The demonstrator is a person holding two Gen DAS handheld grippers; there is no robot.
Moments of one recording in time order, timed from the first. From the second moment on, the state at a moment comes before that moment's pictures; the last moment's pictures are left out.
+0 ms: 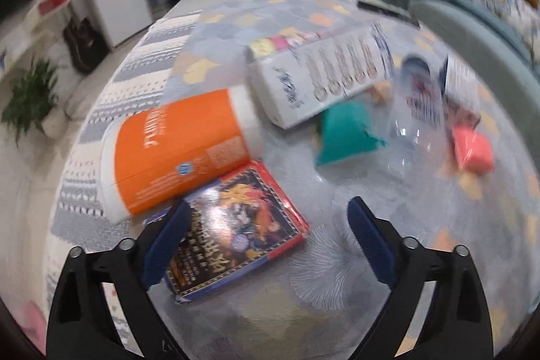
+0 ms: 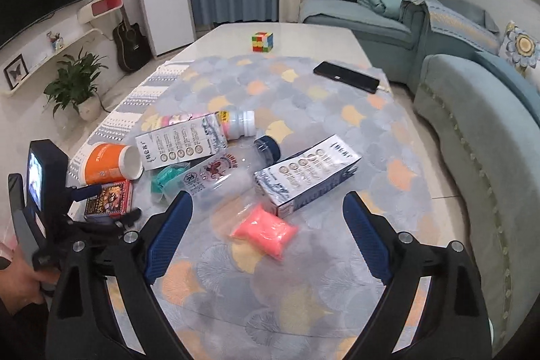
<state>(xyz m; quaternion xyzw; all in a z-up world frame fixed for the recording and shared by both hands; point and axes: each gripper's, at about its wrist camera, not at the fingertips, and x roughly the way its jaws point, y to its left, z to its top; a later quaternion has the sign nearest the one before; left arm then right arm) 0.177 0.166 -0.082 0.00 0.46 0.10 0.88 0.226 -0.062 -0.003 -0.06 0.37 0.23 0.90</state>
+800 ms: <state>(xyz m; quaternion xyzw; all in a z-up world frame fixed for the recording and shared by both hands) 0.160 0.157 -0.072 0.07 0.42 0.10 0.90 0.242 -0.044 -0.042 -0.10 0.41 0.21 0.88</state>
